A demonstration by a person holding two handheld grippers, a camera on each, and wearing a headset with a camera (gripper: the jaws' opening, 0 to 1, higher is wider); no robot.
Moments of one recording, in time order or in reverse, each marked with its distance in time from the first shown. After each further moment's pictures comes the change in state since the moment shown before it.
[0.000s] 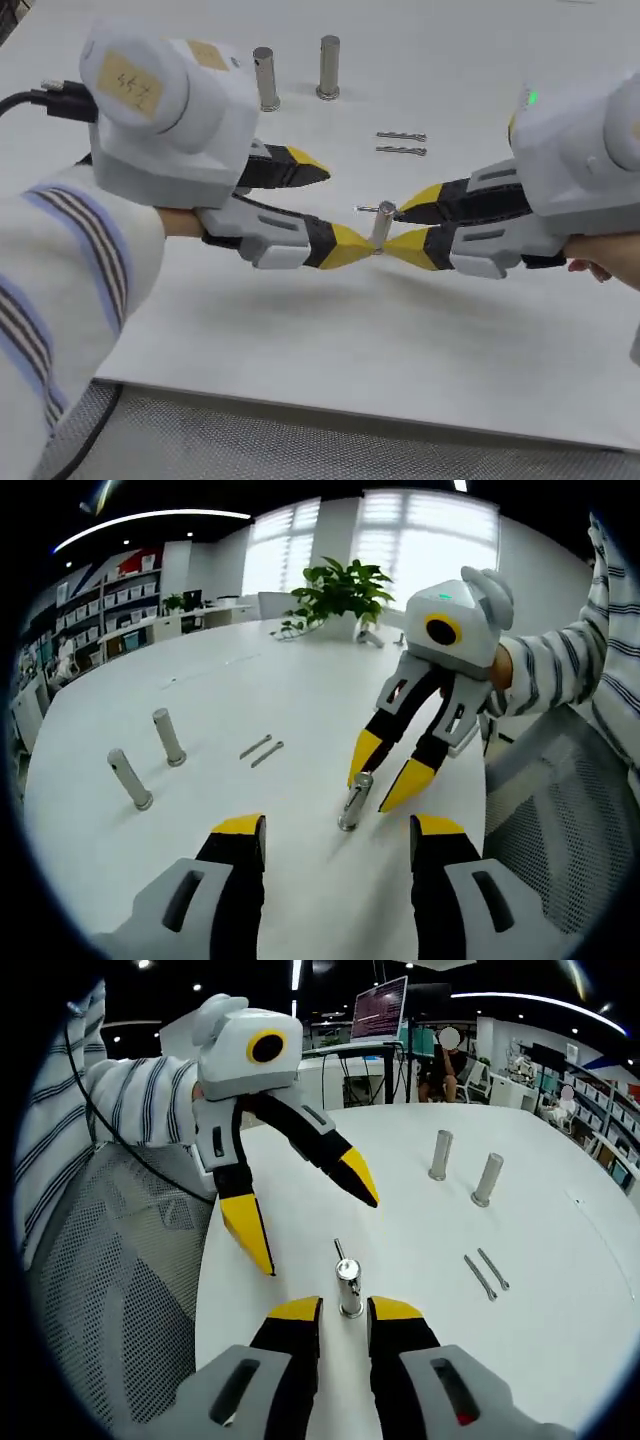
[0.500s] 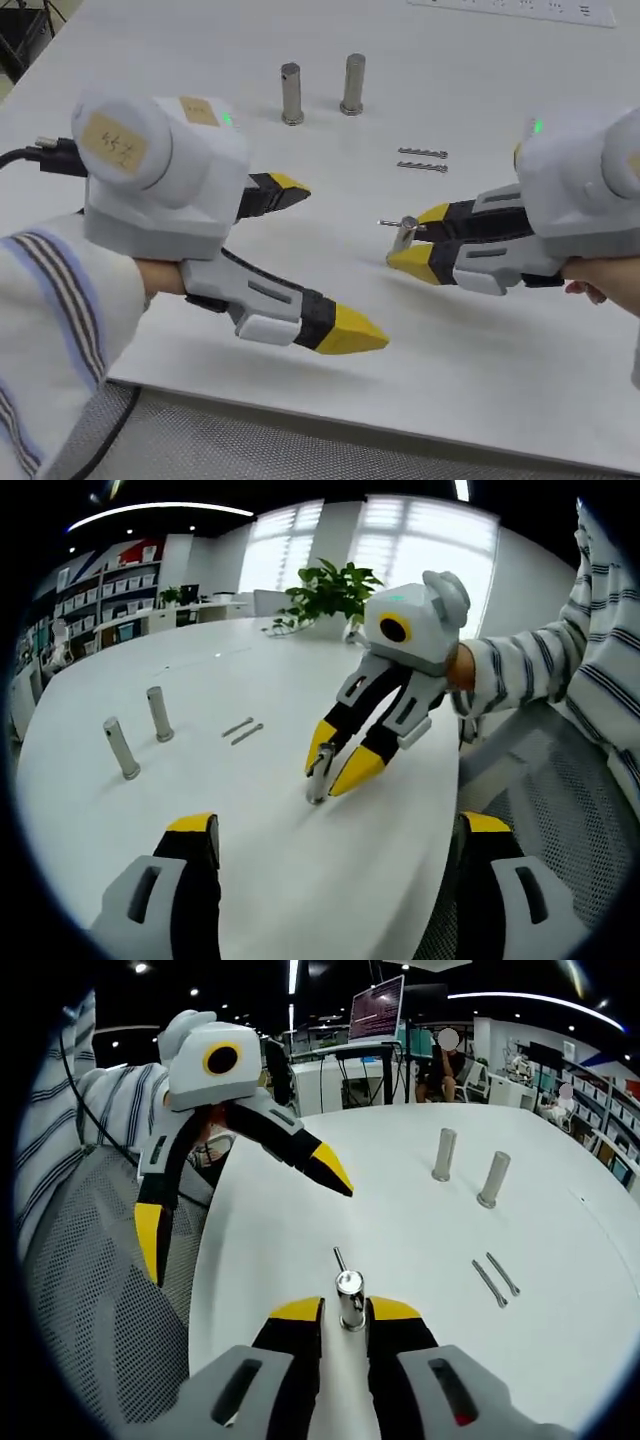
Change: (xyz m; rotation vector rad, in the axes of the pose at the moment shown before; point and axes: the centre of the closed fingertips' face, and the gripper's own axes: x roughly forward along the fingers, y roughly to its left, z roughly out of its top) left arm -0.019 -0.026 -0.019 -0.021 -0.003 -0.064; right arm 0.013 0.004 0.005 0.010 -0.013 0.002
